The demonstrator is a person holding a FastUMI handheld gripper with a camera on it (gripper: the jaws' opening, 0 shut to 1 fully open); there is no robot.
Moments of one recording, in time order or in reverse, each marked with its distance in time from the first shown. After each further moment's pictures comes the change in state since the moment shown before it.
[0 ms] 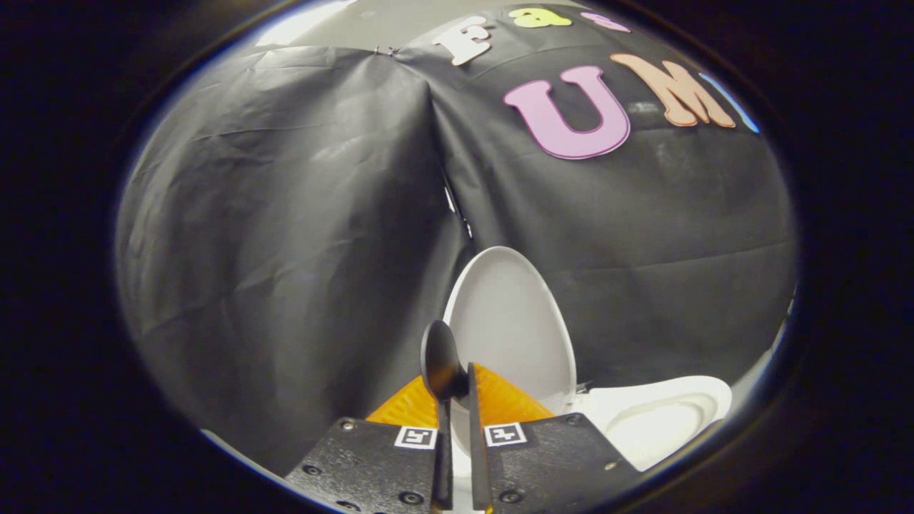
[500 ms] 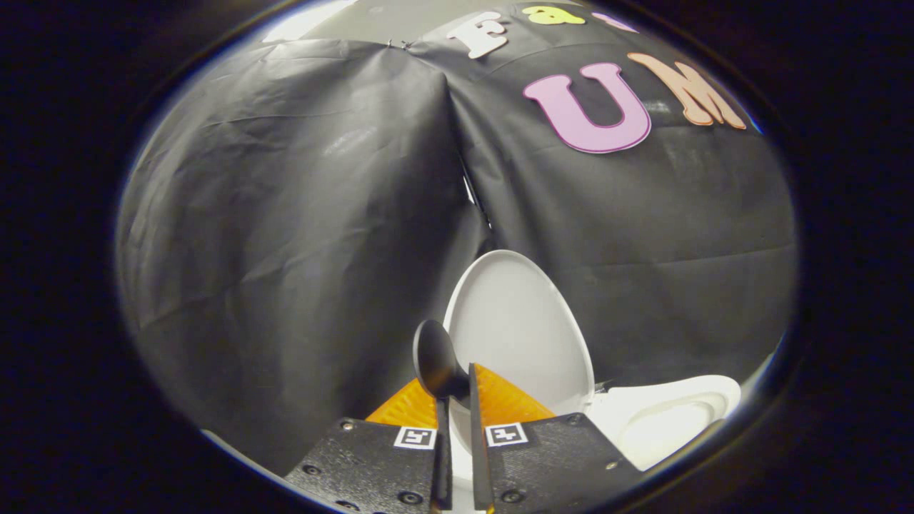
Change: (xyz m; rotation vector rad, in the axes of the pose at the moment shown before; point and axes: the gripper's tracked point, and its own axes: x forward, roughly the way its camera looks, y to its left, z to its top) arm 0.019 0.020 -0.010 -0.033 0.013 0.018
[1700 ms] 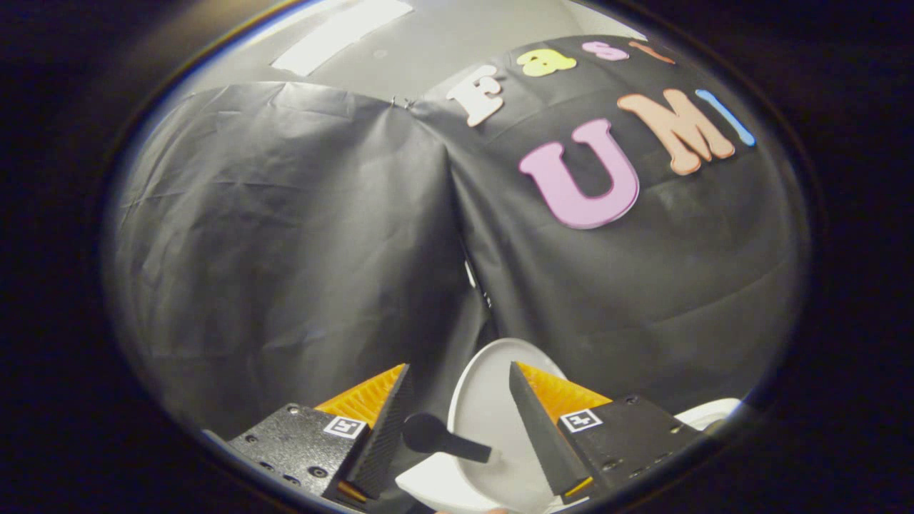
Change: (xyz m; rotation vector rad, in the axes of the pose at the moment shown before) arm -0.061 0.000 0.096 0.022 -0.358 -0.012
